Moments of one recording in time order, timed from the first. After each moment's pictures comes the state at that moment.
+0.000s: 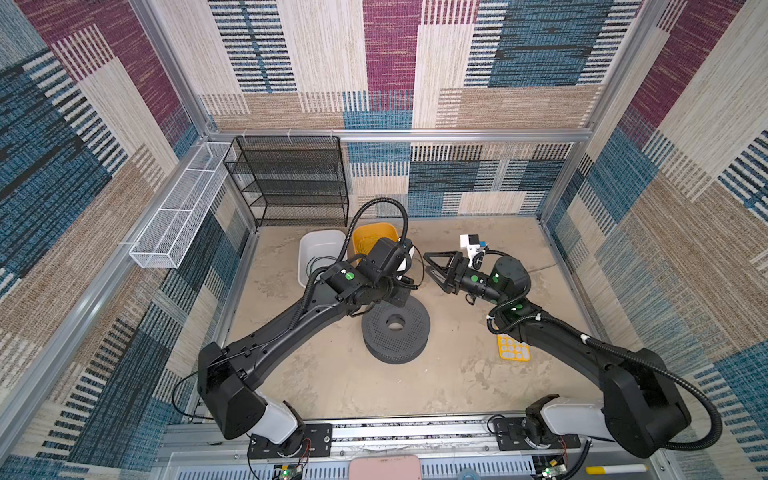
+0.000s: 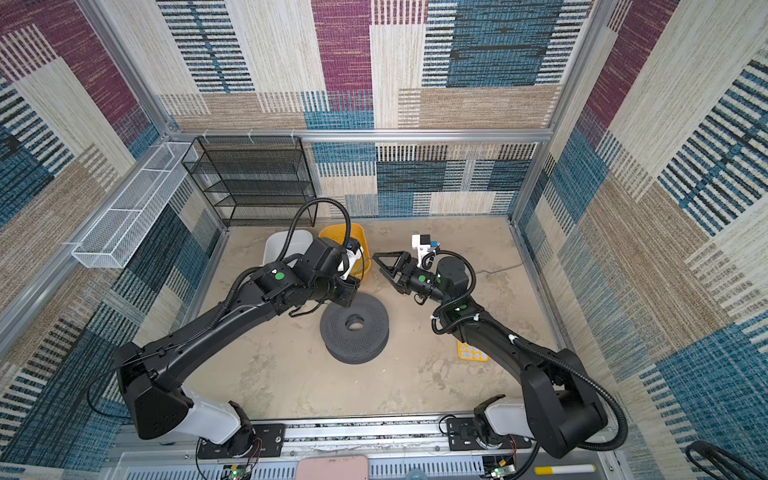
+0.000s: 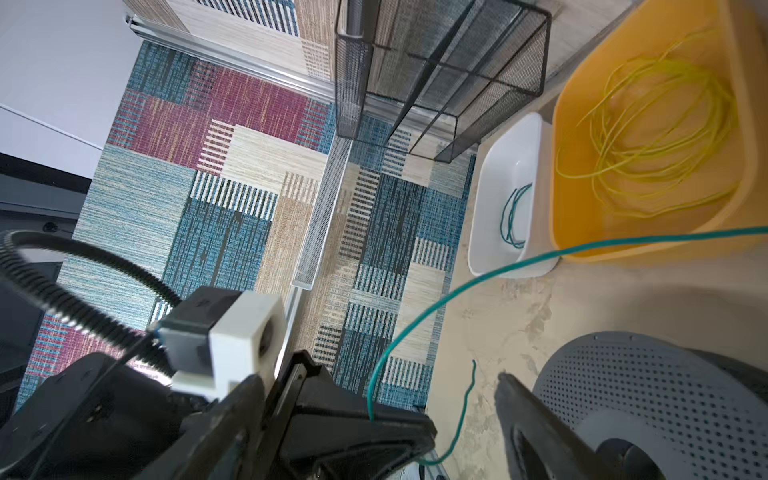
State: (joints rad) left arm -0.81 1.50 1.48 -0.82 -0.07 -0.24; right arm 0.45 1.35 0.74 0.63 -0.62 1.30
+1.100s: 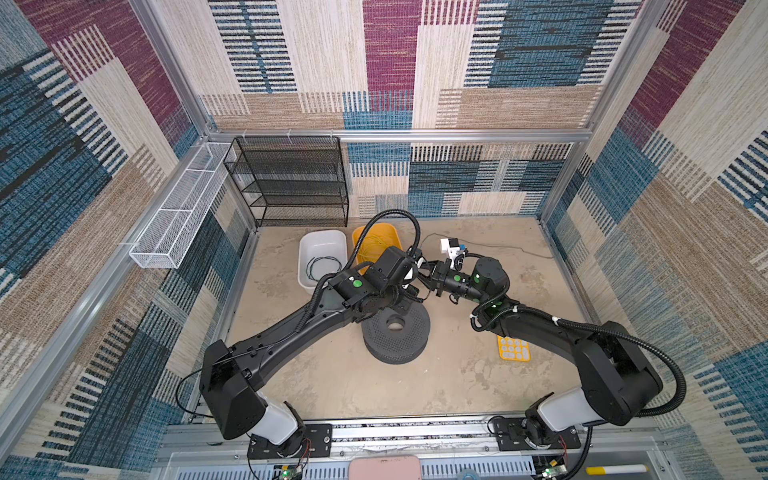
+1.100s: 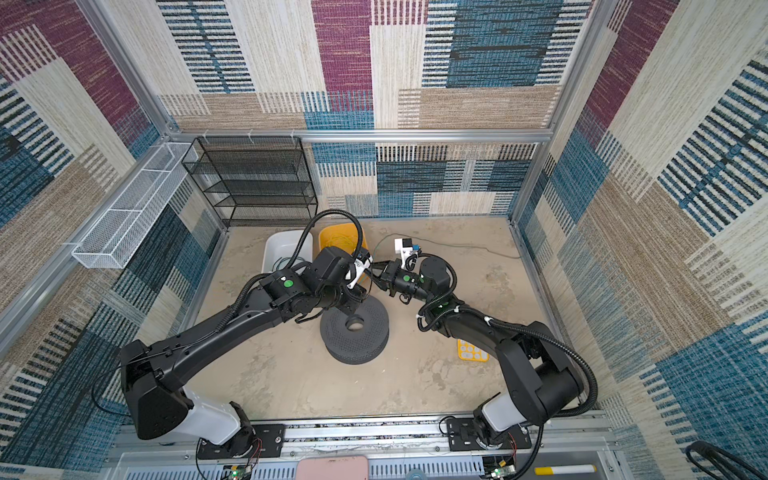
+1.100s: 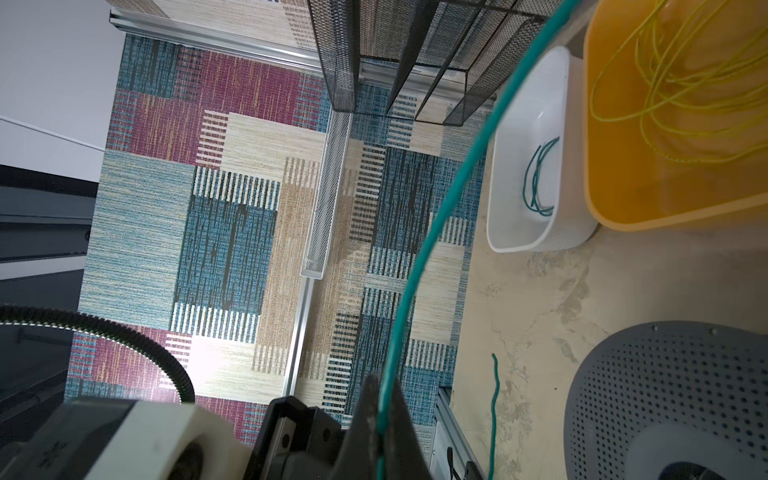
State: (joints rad) left arm -0.85 1.50 1.43 -0.77 -0.10 -0.15; right arm 0.50 1.48 0.76 0.76 -0.62 1.38
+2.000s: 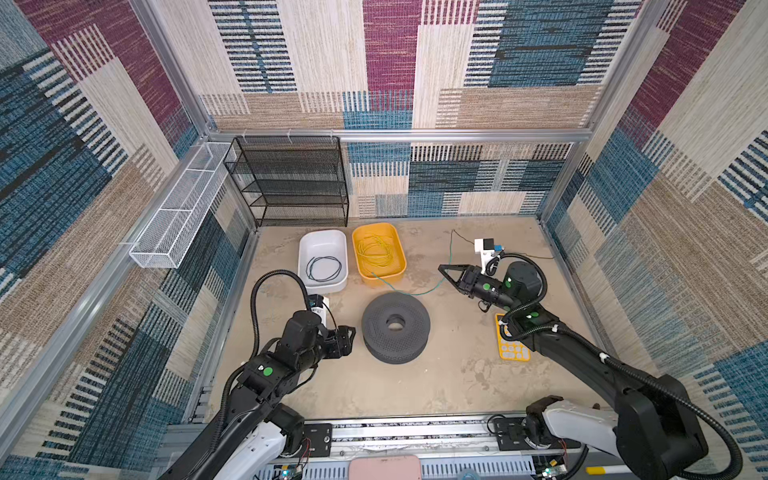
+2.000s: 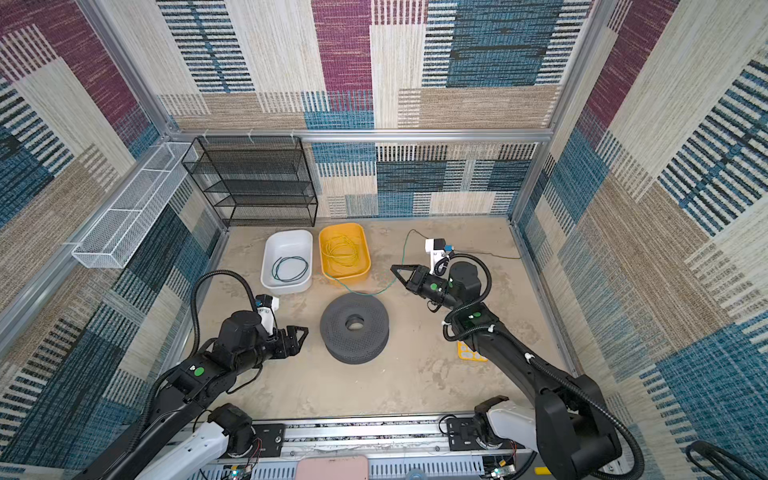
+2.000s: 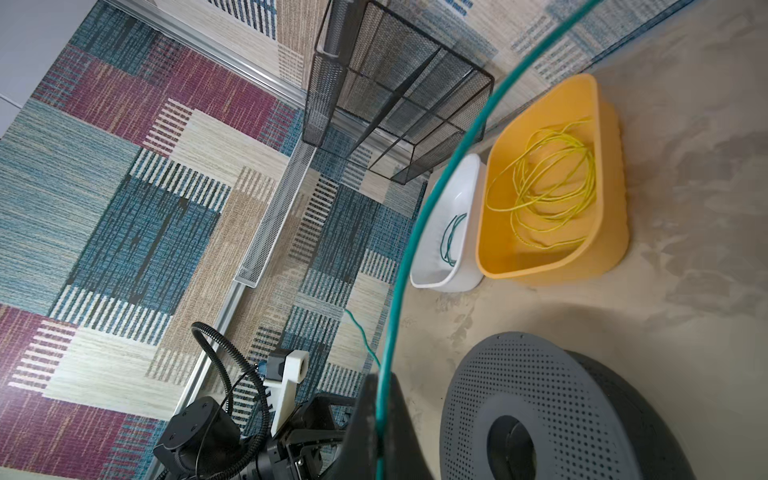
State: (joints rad) left arm -0.48 0.70 0.56 -0.56 0.10 -0.58; right arm 0.34 1.16 0.66 0.42 -0.58 1.00
